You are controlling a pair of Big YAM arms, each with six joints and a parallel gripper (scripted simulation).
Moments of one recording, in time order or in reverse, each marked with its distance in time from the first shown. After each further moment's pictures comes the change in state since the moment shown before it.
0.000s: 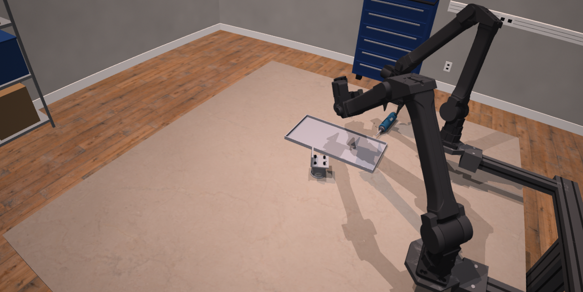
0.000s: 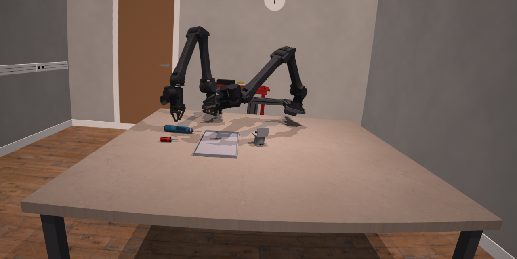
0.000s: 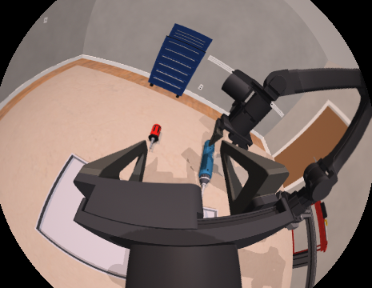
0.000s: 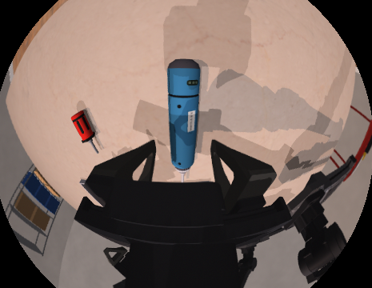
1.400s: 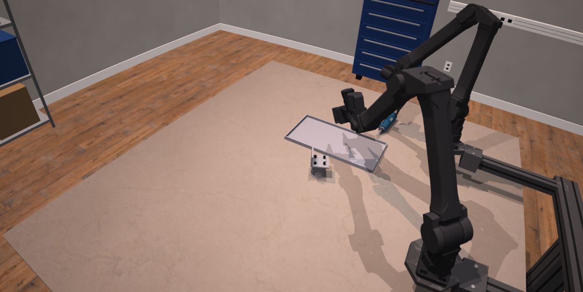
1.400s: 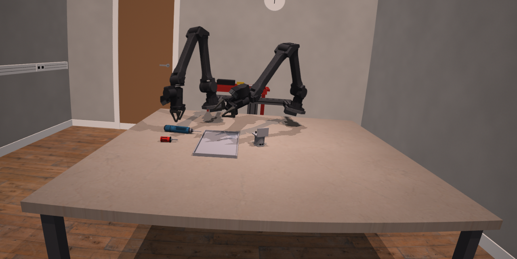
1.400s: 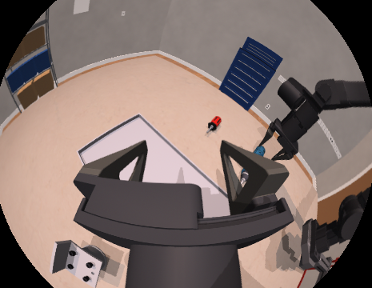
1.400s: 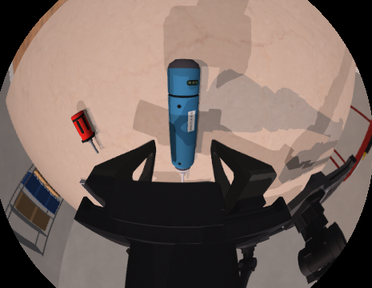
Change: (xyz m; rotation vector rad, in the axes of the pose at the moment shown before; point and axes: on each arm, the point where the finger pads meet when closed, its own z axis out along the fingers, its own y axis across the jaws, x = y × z) left arm 0.033 0.027 -0.077 -0.554 -0.080 0.016; right arm 0.000 0.000 0.000 0.000 0.000 0.000
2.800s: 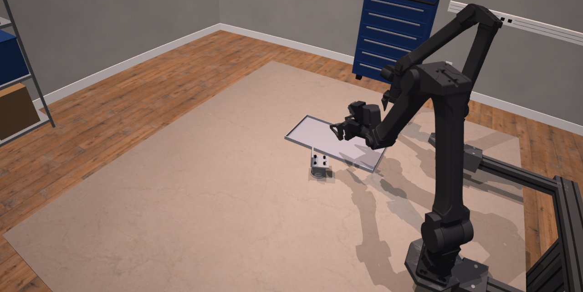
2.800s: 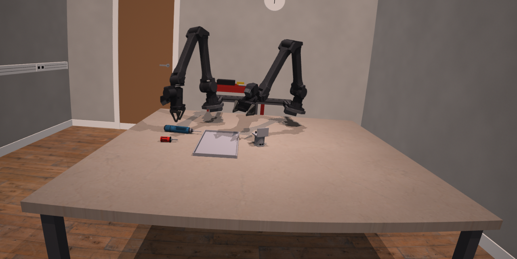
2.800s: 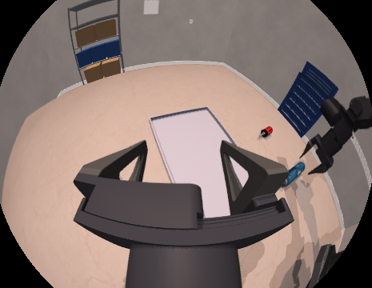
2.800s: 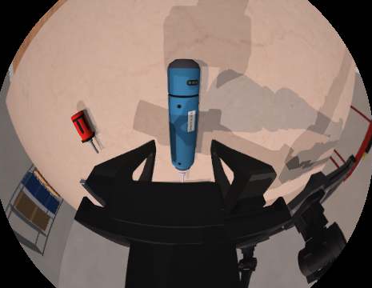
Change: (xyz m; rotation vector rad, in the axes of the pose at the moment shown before) left arm 0.021 0.056 -0.103 -0.478 -0.094 0.003; right arm 0.000 0.000 0.000 0.000 0.000 0.000
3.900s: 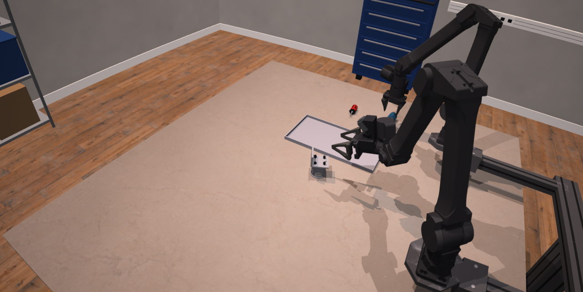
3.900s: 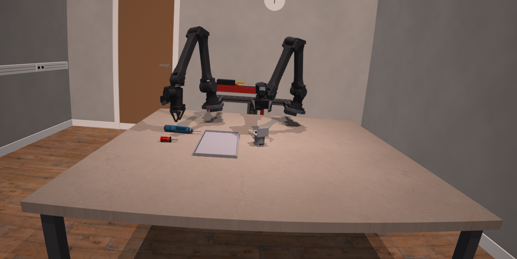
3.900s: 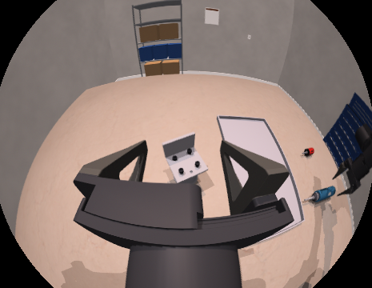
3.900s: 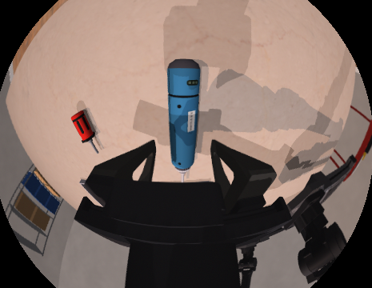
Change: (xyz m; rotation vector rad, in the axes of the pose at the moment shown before) left arm 0.010 0.095 -0.095 -0.415 -0.079 -0.013; right arm 0.000 0.000 0.000 0.000 0.000 0.000
